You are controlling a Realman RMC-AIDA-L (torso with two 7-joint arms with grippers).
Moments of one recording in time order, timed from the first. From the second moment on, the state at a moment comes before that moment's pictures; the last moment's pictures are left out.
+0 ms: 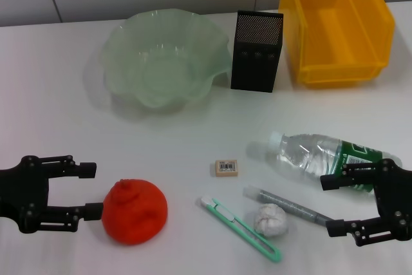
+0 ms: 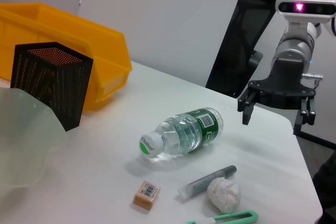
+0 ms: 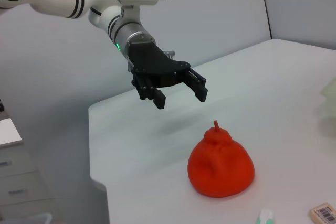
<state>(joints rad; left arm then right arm) -0.53 -1.95 0.53 0.58 2.26 1.89 -1.28 0.37 2.06 -0.52 -0.86 -2.25 -2.01 1.28</state>
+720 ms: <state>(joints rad) -0.48 -2.04 0.58 0.71 2.26 1.77 -1.28 0.37 2.07 -0.51 -0.86 -2.24 -2.01 1.30</state>
